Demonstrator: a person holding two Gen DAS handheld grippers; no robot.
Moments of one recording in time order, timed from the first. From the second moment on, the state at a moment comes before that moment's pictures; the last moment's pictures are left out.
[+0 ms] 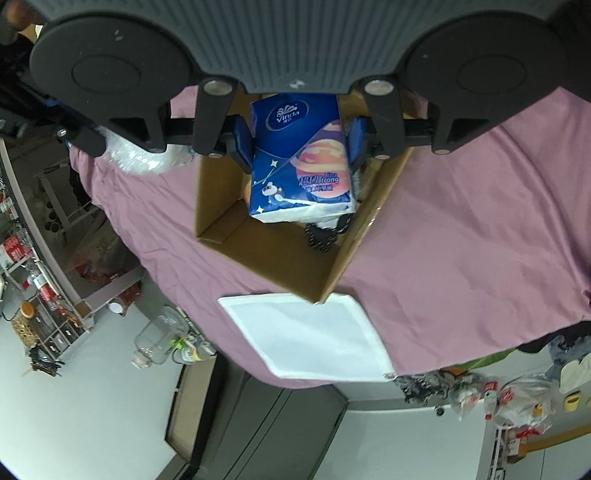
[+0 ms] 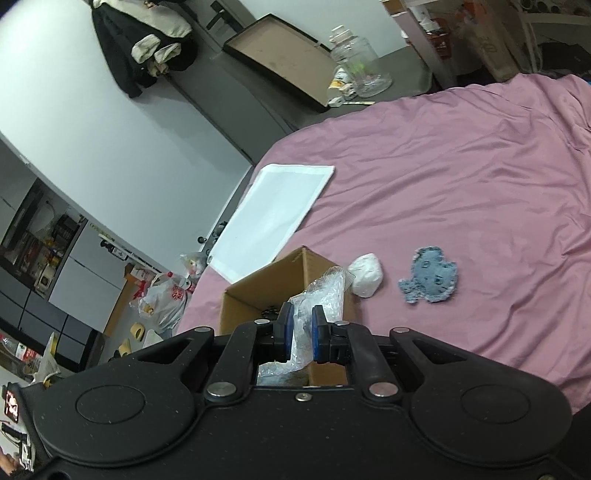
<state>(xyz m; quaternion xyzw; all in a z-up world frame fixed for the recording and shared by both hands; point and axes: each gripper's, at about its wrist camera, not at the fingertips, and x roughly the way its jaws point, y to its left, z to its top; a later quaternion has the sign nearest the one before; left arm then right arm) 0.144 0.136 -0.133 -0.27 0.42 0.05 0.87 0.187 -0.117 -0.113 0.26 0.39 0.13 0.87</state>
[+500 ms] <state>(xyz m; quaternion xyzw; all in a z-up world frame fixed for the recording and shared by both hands) 0.149 0.151 -0.142 -0.28 0.42 0.07 0.86 0.197 -0.078 -0.116 0.24 0.40 0.16 0.87</state>
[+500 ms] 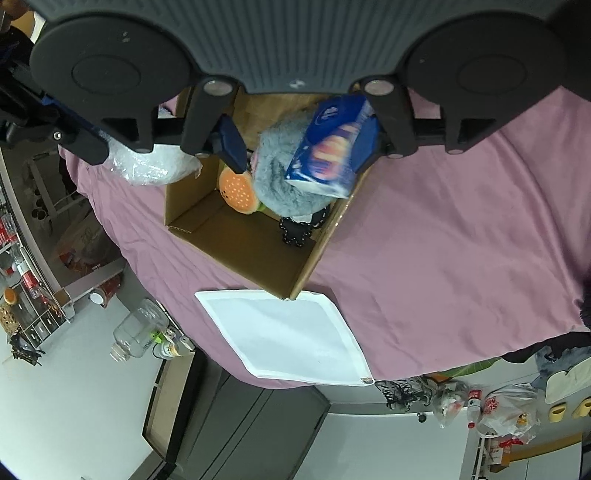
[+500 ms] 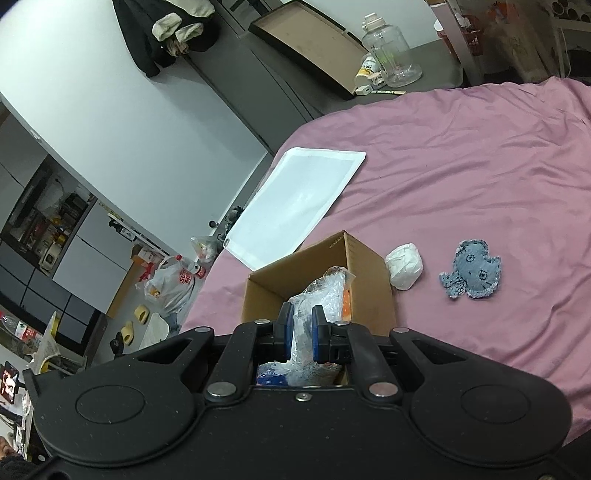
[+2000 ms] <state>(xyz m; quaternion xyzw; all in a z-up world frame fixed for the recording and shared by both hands) 0.170 0.046 -0.106 -0.15 0.44 0.06 0.88 0.206 -0.186 -0.139 0.30 0.39 0.11 0.86</state>
